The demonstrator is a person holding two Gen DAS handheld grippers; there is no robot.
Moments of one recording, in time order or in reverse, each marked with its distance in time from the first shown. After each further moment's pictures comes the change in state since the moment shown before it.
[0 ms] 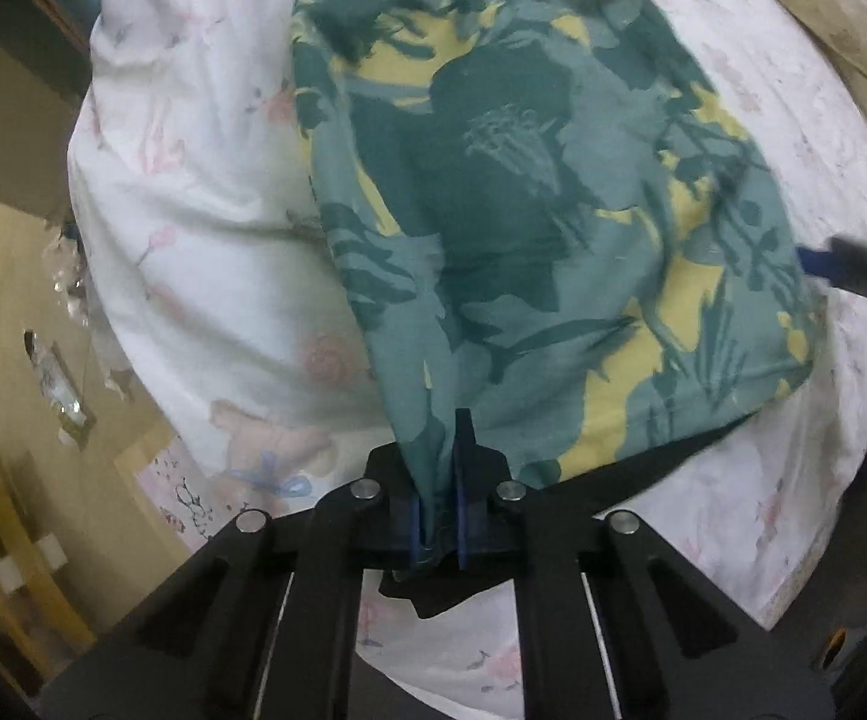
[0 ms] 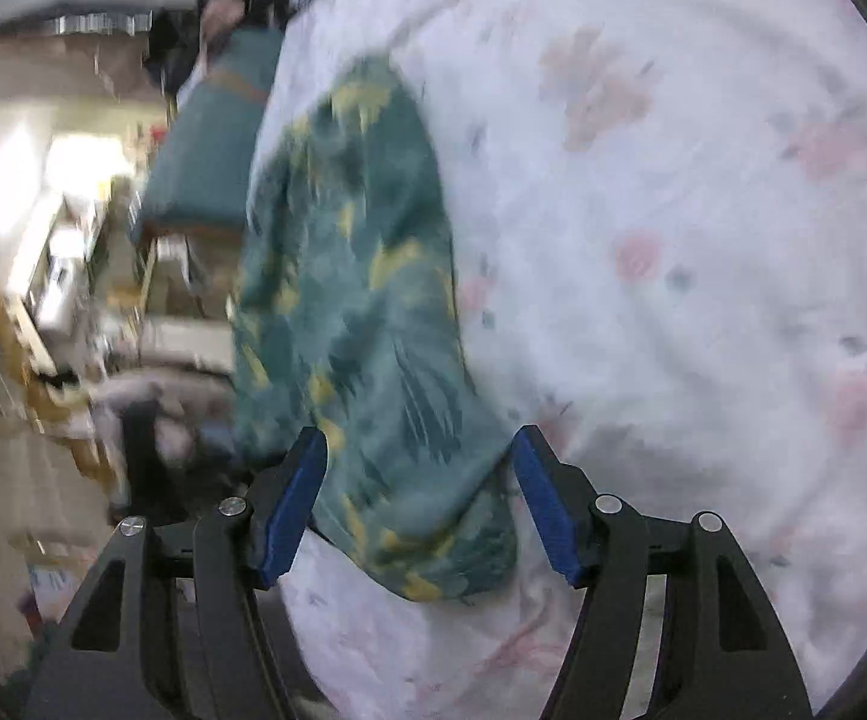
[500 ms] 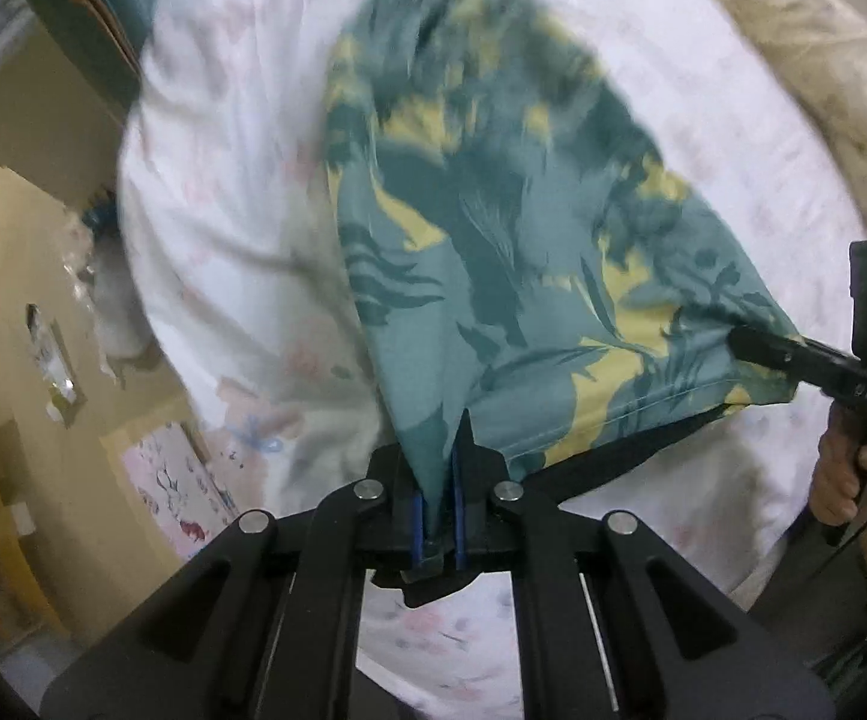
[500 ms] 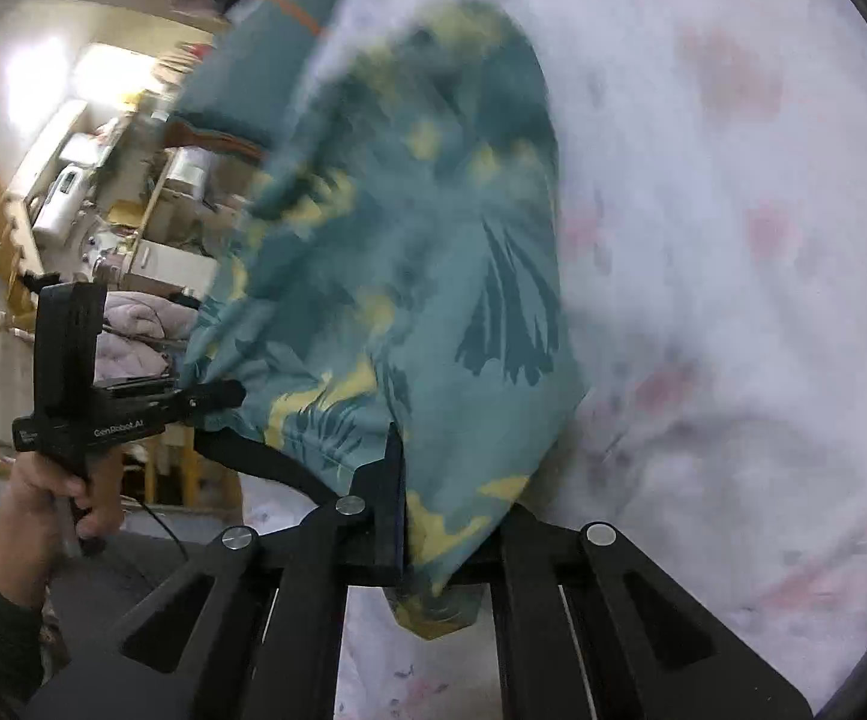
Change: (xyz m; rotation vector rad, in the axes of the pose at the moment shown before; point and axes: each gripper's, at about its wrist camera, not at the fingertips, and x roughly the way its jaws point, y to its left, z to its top) left arm -0.075 -0.016 -0.010 -0.131 -0.136 -0.028; right arm -0.003 0.053 -0.021 -0.170 -0.060 0.025
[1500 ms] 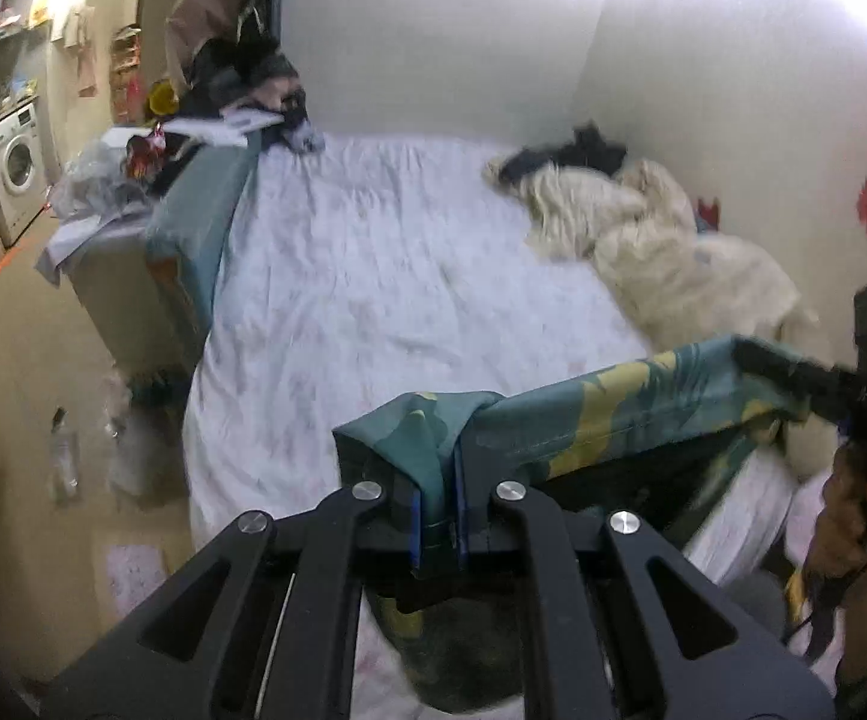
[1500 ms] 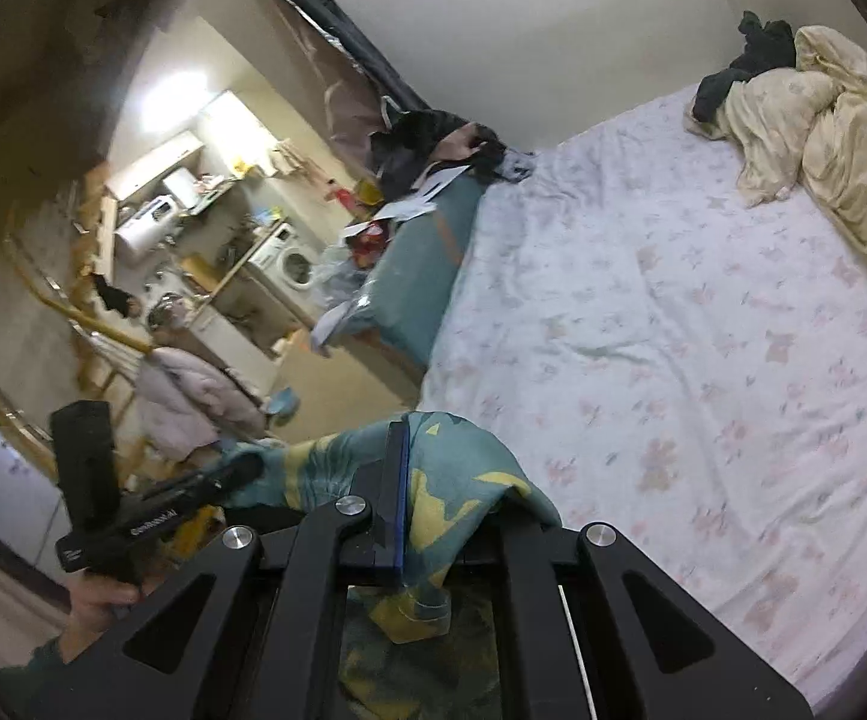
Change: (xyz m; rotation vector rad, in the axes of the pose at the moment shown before) left arm -0.269 -0.125 -0.024 -0.120 -0.668 -0.043; right arm -0.285 0.182 0.064 -0.327 -0.342 -0.059
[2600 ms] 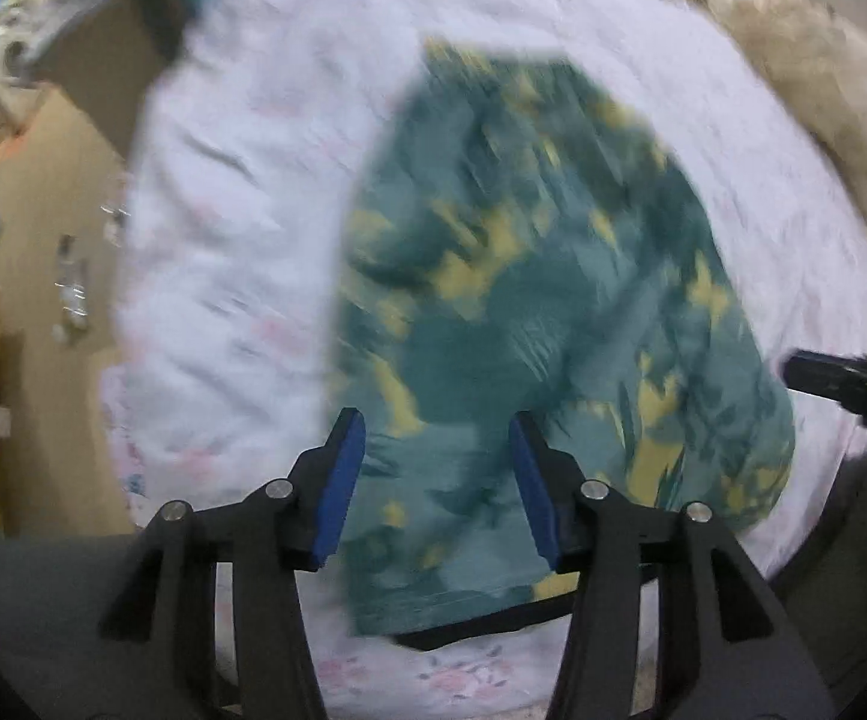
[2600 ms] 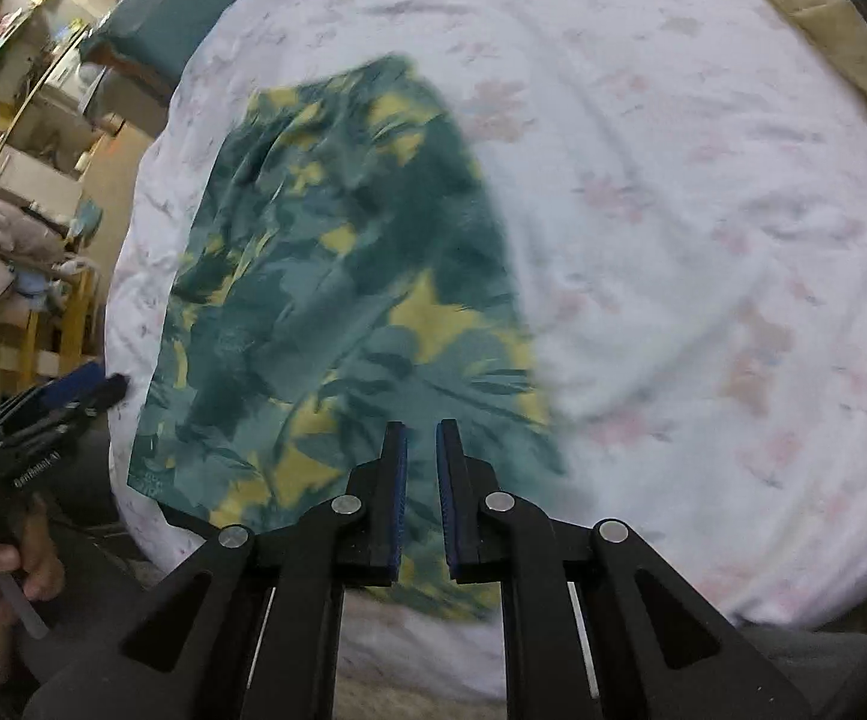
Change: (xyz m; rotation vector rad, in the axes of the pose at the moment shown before) left arm 0.203 0.036 -0.230 0.011 0.597 0.185; right arm 0.159 -0.138 -0.221 0.087 0.637 -0.388
